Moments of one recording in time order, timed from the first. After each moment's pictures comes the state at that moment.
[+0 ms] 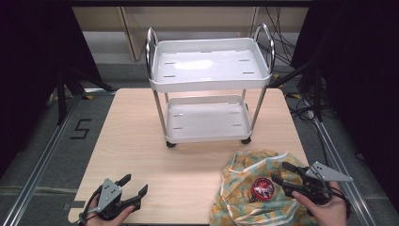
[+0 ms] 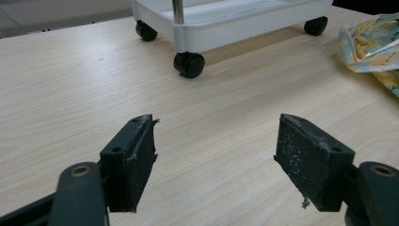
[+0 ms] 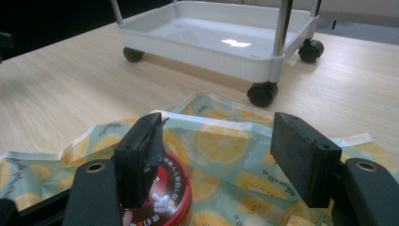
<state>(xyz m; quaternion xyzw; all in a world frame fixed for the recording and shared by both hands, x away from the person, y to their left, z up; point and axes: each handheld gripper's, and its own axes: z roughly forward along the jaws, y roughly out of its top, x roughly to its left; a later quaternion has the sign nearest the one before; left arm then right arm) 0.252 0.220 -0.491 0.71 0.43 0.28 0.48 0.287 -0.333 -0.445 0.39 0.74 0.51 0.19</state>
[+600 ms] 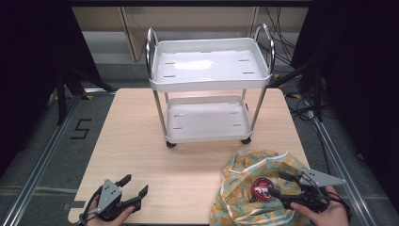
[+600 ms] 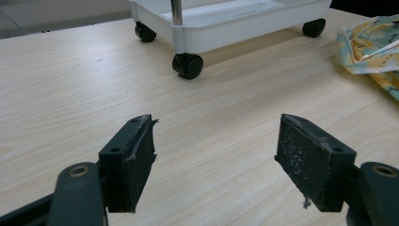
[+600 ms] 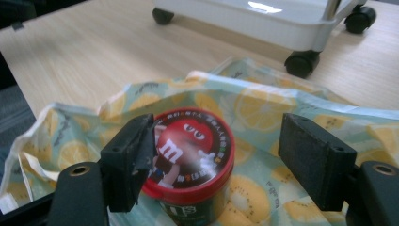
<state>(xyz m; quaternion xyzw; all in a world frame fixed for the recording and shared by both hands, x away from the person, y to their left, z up) 0.251 0.220 -0.492 0.71 0.43 0.28 0.48 0.277 -0.324 -0.449 0.34 0.80 0.47 0.15</state>
